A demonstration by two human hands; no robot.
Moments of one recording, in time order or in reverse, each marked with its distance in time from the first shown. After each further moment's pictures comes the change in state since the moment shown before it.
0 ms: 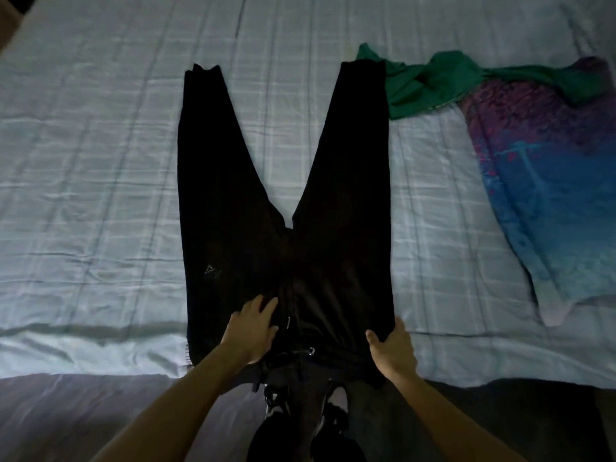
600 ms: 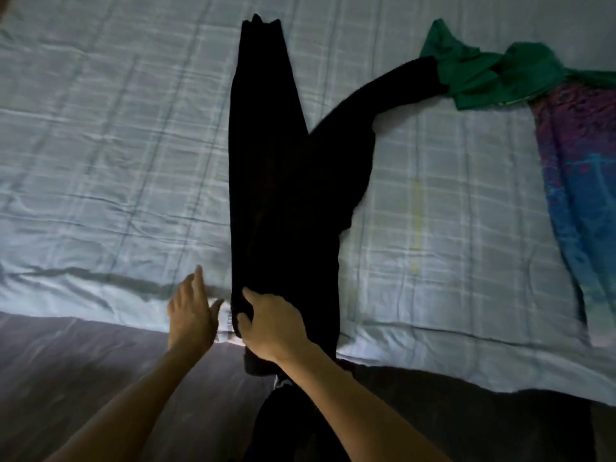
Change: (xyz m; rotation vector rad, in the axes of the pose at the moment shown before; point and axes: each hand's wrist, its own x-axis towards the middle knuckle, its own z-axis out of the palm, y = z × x) left_hand -0.060 -0.150 0.036 -0.359 0.409 -0.410; right_hand -0.156 -0.209 0.121 -0.371 -0.360 -0.820
